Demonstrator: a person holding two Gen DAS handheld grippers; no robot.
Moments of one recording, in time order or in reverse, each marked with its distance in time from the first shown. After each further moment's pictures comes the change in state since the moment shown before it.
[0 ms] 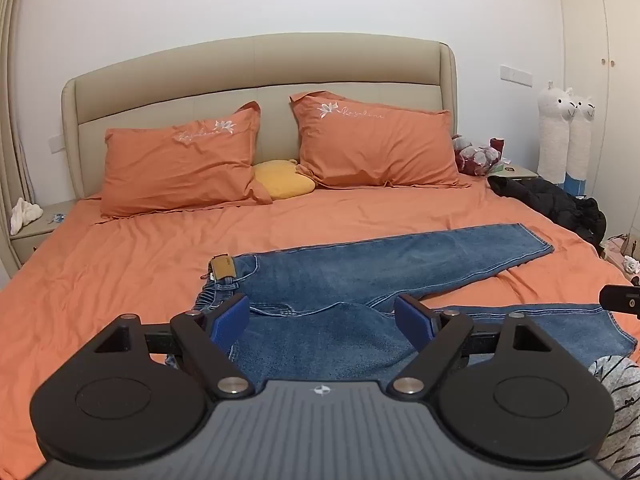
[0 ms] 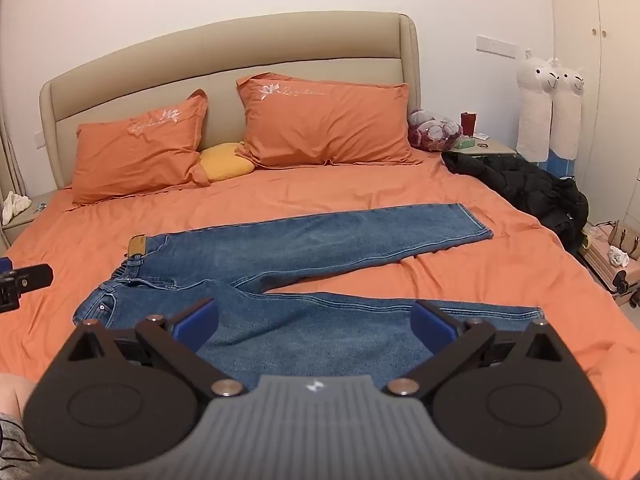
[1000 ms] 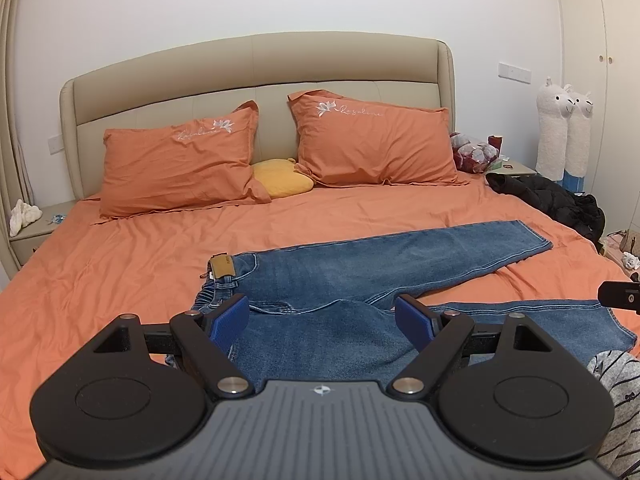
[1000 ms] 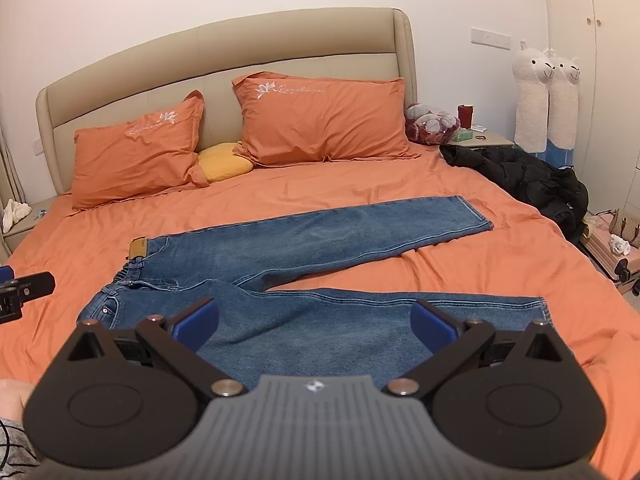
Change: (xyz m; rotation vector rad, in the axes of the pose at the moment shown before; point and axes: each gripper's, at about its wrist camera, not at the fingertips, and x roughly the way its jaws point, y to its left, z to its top) left arm 0.001 0.001 -0.002 0.005 0.004 0.005; right arm 0.001 -0.004 -0.002 0.032 0.009 -0.001
